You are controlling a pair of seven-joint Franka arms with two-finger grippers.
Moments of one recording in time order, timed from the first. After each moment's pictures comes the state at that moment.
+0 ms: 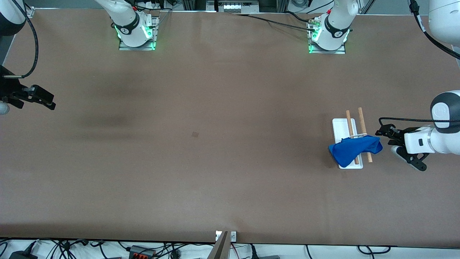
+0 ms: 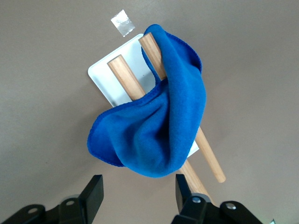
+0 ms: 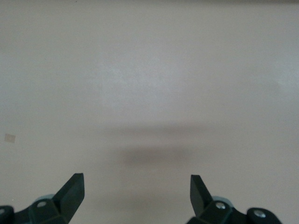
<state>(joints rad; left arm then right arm) 0.13 0.55 0.06 -1.50 -0.13 1.71 0.79 -0.03 0.05 -0.02 -1.65 -0.05 1.77 -0.03</state>
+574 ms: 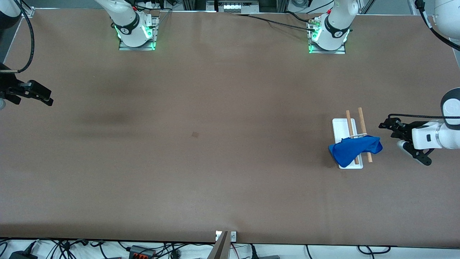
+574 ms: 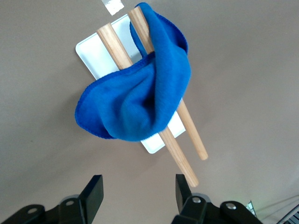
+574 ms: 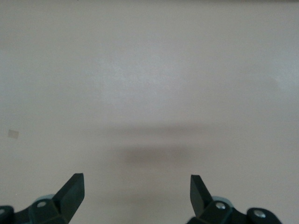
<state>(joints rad) 0.16 0.51 0.06 -1.49 -0.14 1.60 0.79 -0.03 0.04 -0.01 -1.63 -0.05 1.73 -0.03</state>
